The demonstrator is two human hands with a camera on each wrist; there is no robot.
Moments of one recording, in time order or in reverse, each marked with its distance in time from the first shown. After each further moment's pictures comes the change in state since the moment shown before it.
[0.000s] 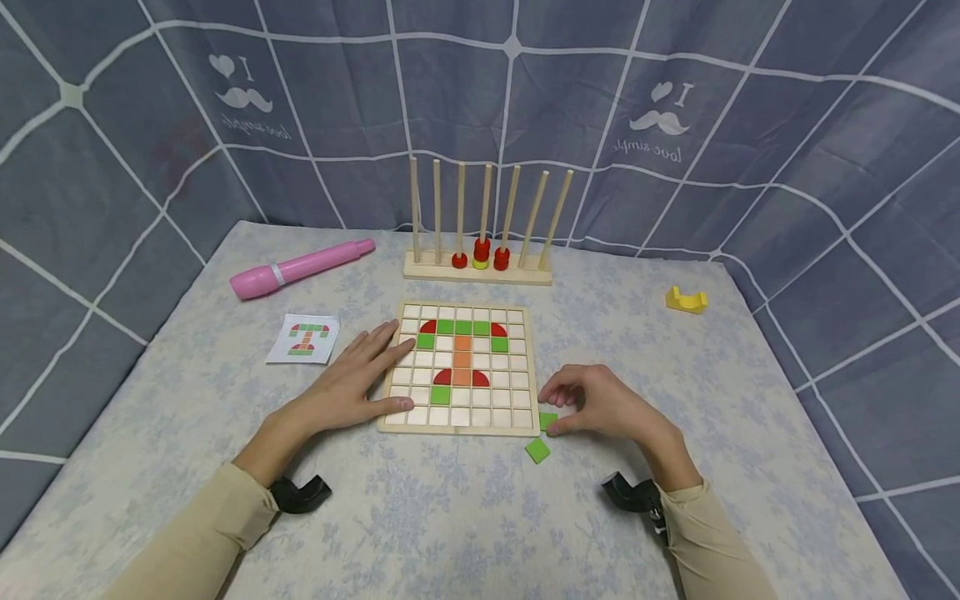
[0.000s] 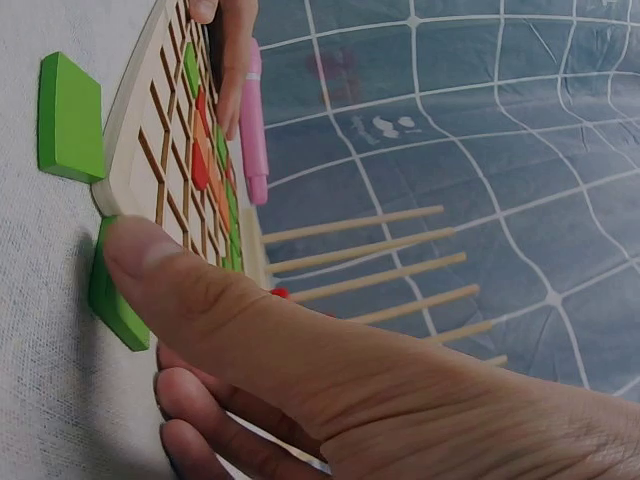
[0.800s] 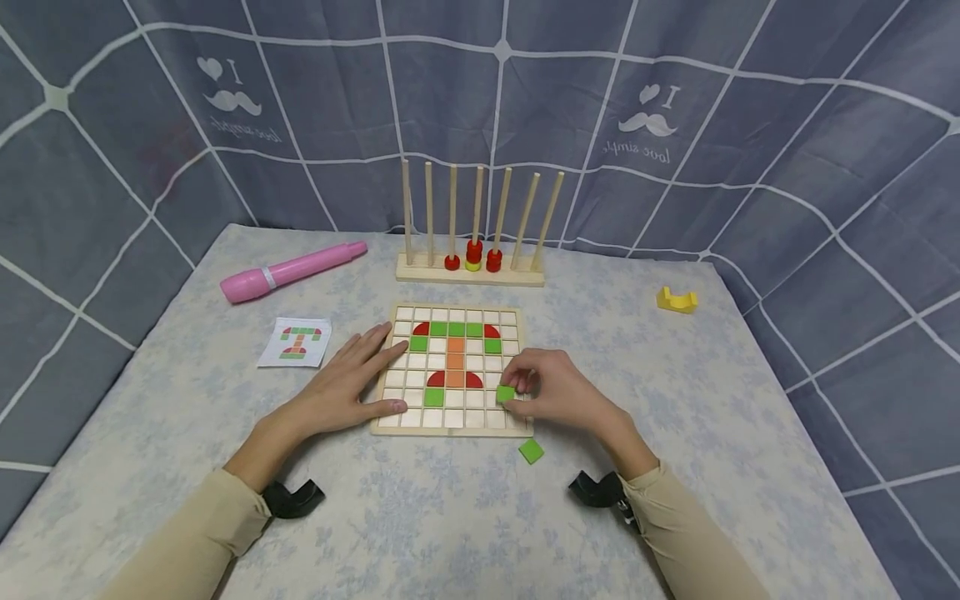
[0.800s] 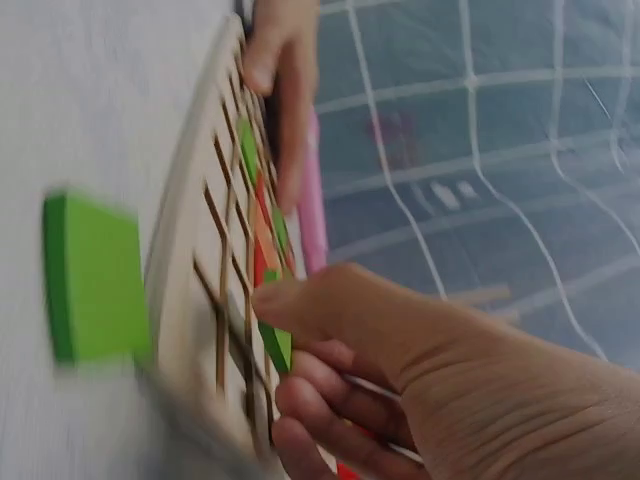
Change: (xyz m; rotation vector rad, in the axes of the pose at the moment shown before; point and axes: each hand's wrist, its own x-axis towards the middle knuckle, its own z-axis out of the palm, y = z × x) left_hand 0.000 -0.001 0.001 0.007 0.023 0.030; right_hand 0.040 -0.024 0.021 -0.052 0.137 -0.136
